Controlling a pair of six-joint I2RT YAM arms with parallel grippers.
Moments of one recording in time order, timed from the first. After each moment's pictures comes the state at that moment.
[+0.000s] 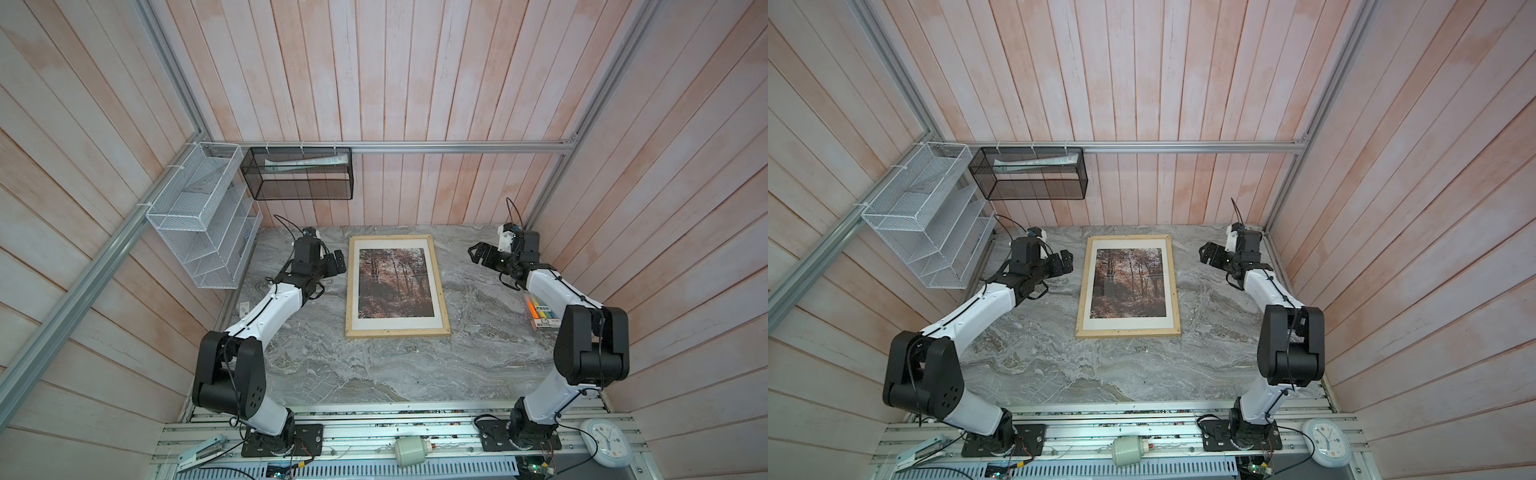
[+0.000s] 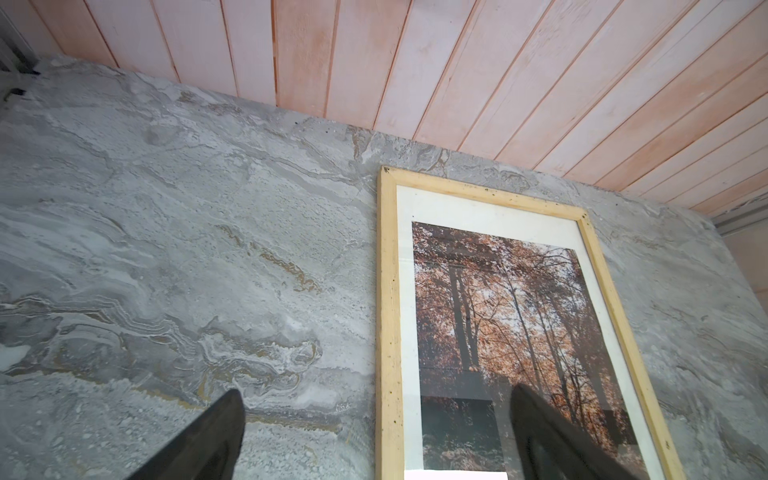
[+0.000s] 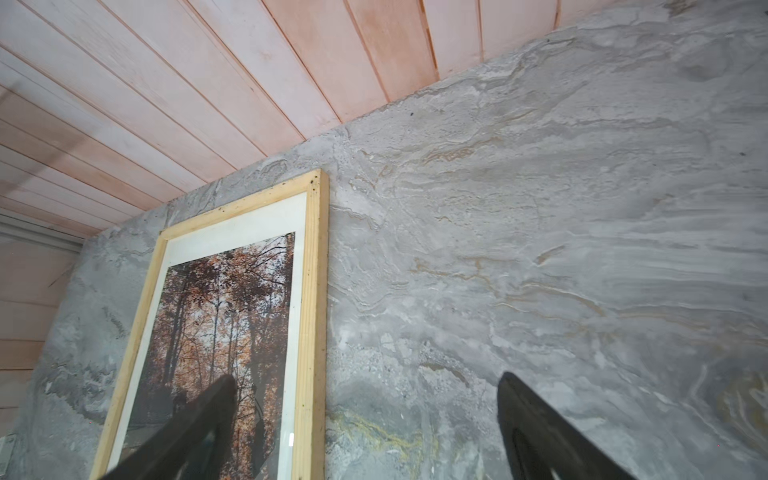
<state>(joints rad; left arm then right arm) -0.21 1.54 1.12 -0.17 -0.03 -0.33 -0.03 1.70 1.19 -0.13 -0.31 0.33</state>
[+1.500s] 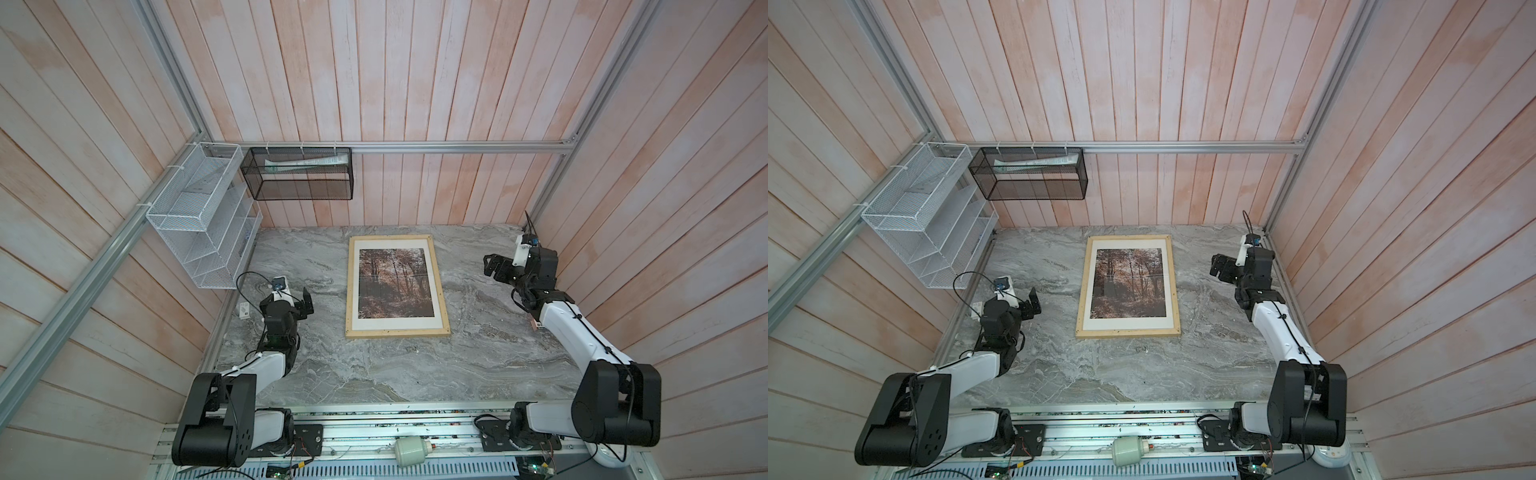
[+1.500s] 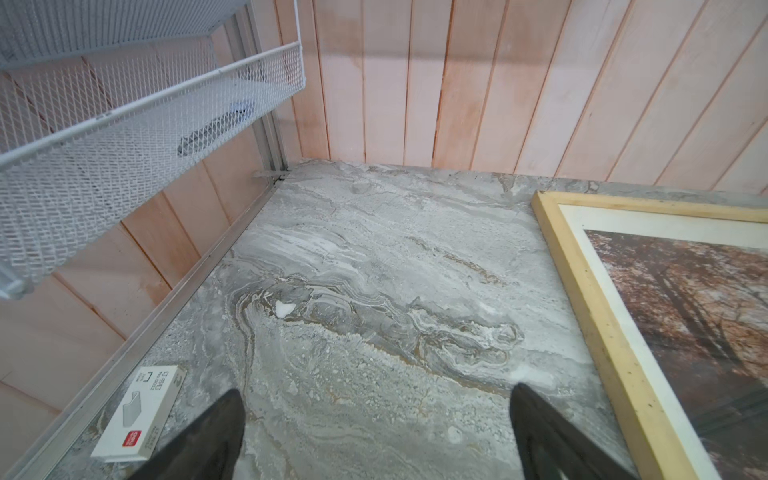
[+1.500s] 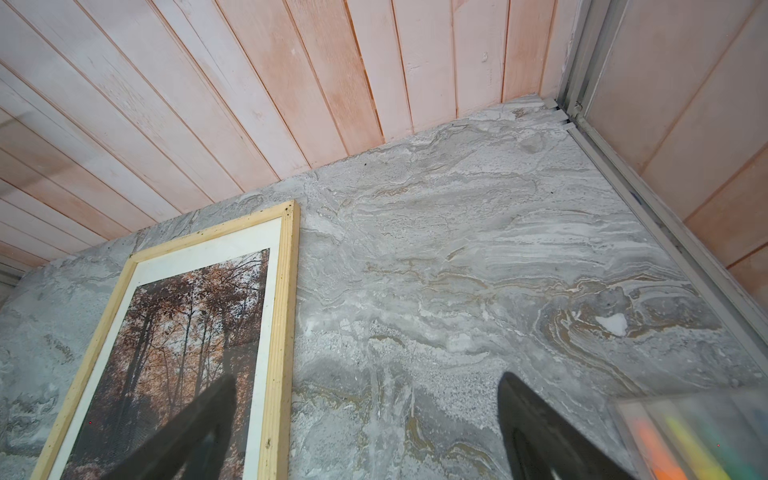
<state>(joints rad) -0.03 1.30 0.32 0.75 -0.19 -0.04 -0.03 1.35 0.90 -0.03 -0.15 0.29</state>
